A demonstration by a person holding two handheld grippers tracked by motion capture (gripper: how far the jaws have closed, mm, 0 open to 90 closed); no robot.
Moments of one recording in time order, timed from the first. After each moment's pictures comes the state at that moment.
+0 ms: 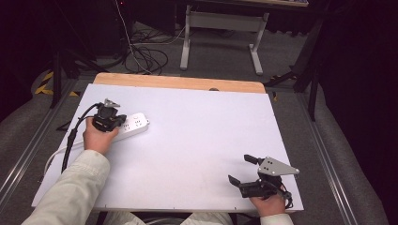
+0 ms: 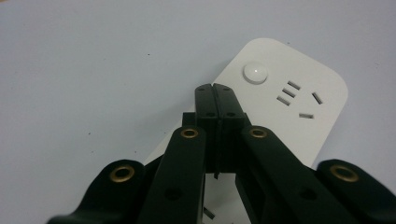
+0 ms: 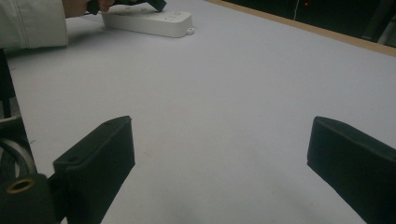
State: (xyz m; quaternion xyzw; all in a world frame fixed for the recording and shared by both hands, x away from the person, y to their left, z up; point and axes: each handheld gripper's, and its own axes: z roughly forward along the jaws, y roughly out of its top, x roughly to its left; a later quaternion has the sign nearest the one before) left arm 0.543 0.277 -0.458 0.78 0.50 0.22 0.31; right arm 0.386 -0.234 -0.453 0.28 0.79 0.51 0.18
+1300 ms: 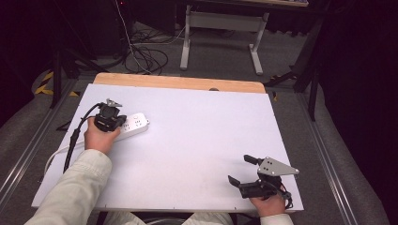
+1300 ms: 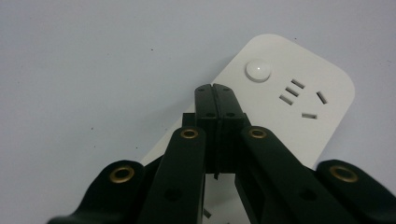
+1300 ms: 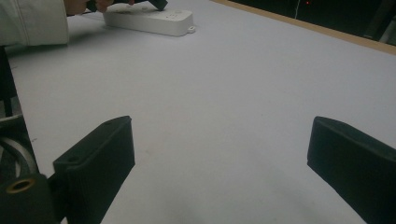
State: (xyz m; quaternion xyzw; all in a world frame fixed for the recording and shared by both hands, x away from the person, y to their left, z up) left arm 0.544 0.271 -0.456 0.78 0.51 0.22 0.29; right arm 0.386 -0.233 -0.453 0.27 0.79 0.51 0.18
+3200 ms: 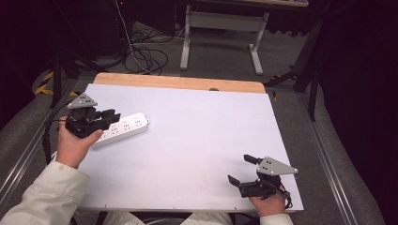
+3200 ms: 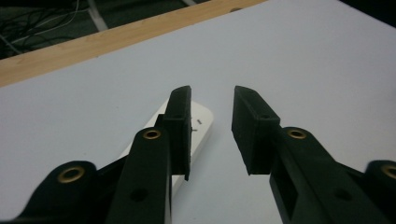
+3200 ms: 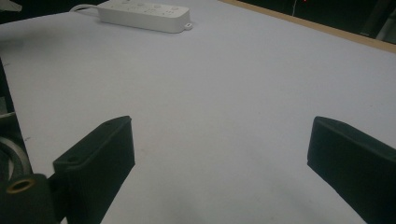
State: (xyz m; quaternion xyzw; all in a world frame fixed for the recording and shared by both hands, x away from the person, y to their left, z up) left arm 0.456 0.288 -0.361 0.77 0.42 0.20 0.43; right arm 0.387 -0.232 -0.454 0.28 0.80 0.51 0.19
